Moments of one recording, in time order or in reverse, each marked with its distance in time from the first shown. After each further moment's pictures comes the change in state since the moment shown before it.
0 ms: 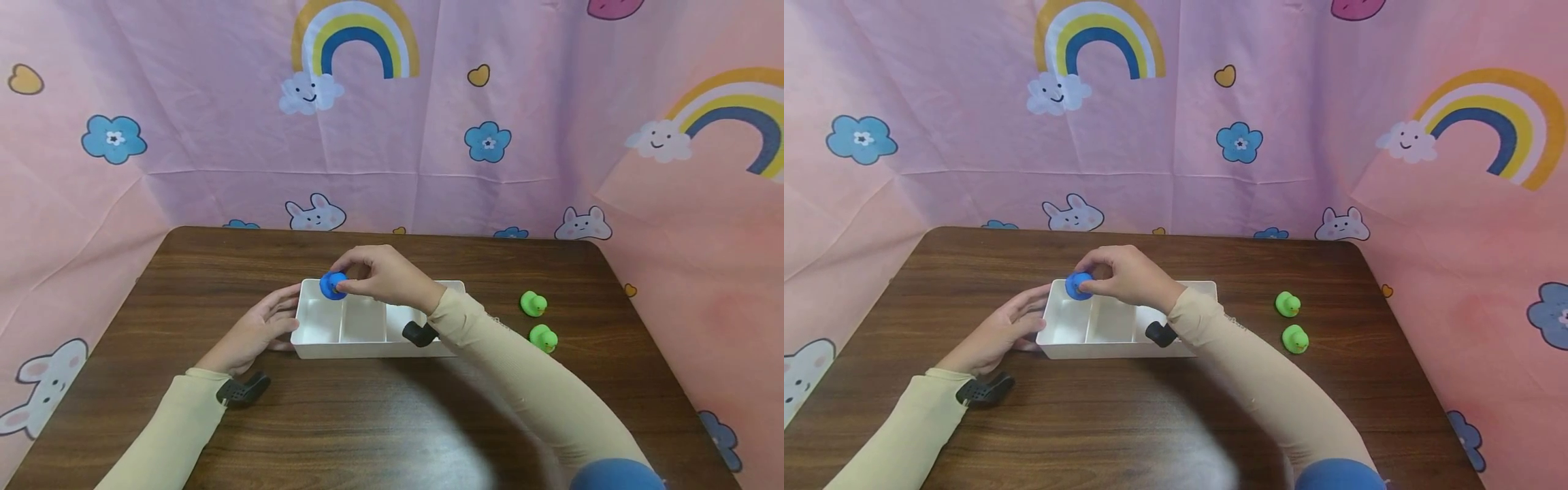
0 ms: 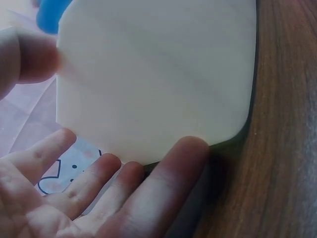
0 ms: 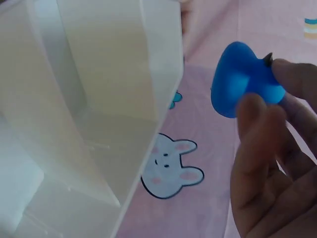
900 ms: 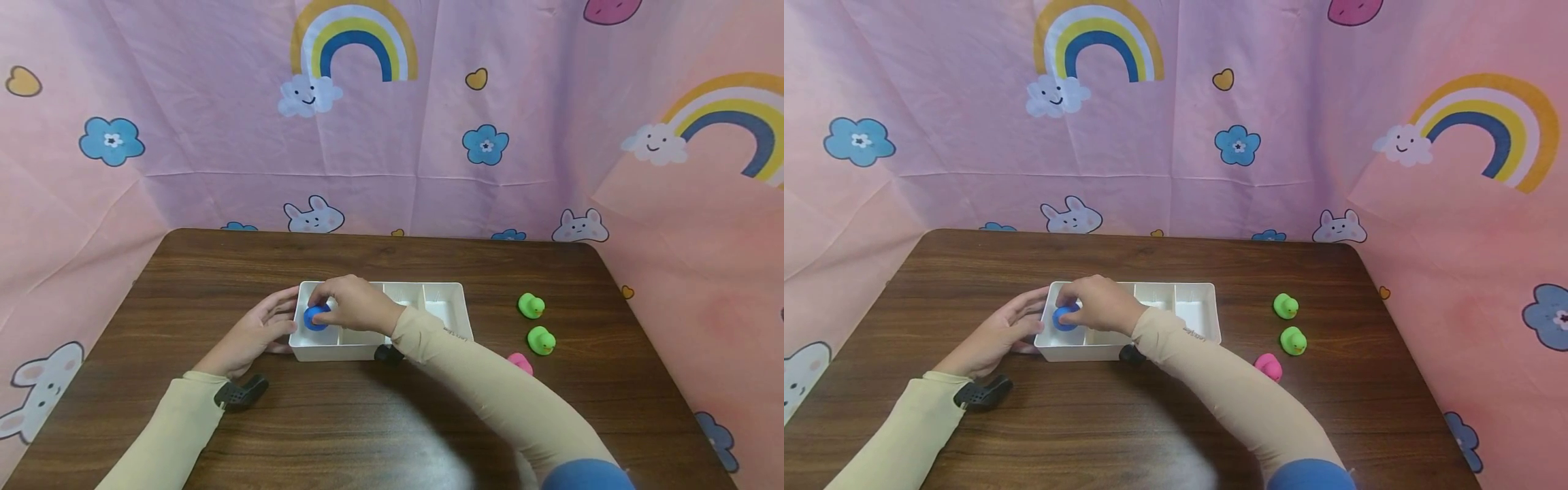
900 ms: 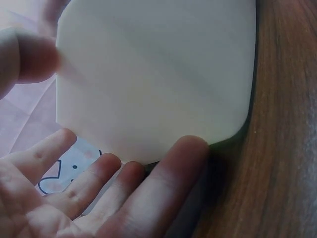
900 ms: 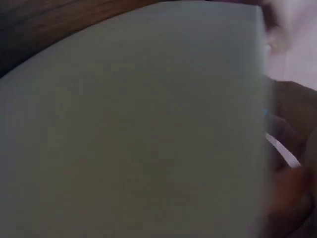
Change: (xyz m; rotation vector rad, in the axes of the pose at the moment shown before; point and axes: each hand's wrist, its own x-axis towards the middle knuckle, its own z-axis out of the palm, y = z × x) left_hand -0.001 -0.004 -0.001 0.006 -0.016 0.027; right_hand 0.024 0.012 0.061 -0.305 -0.136 0.054
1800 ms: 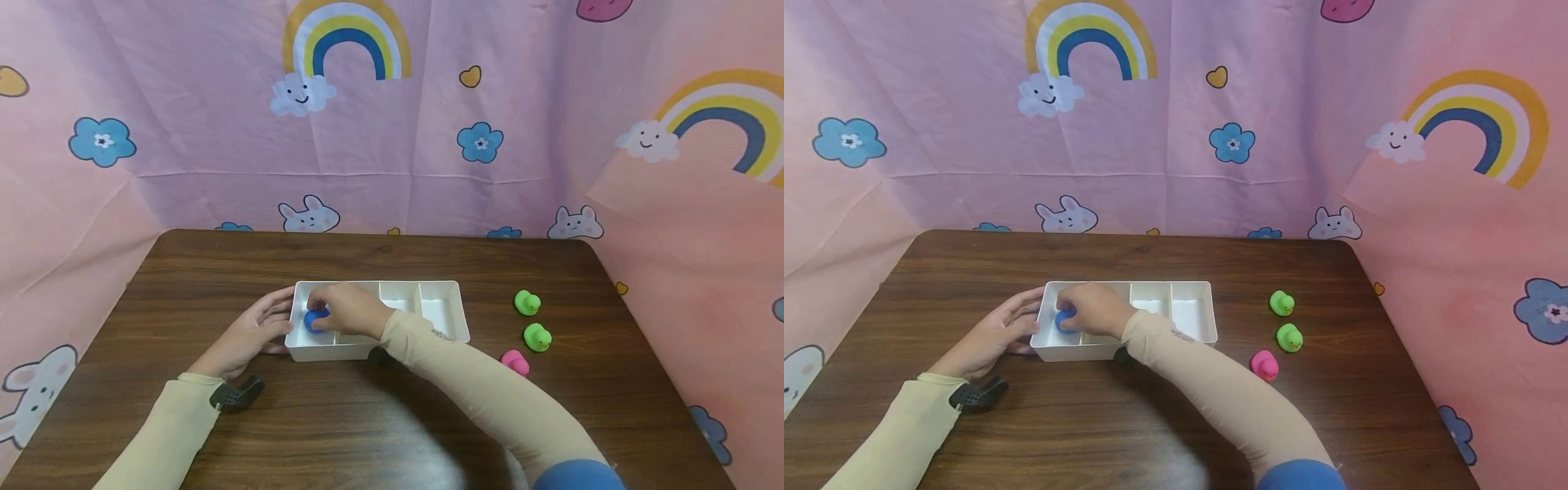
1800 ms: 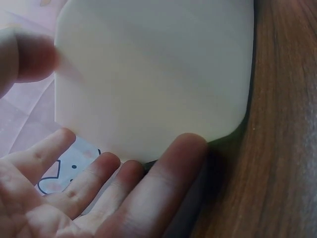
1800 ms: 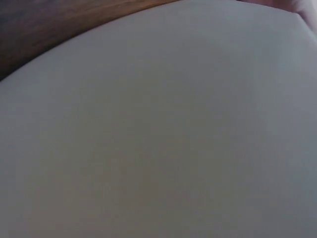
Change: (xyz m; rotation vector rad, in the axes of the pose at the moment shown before) left_hand 0.000 0.006 0.002 0.000 -0.005 -0.010; right_hand 0.004 0.003 0.011 -0.159 -0.038 0.035
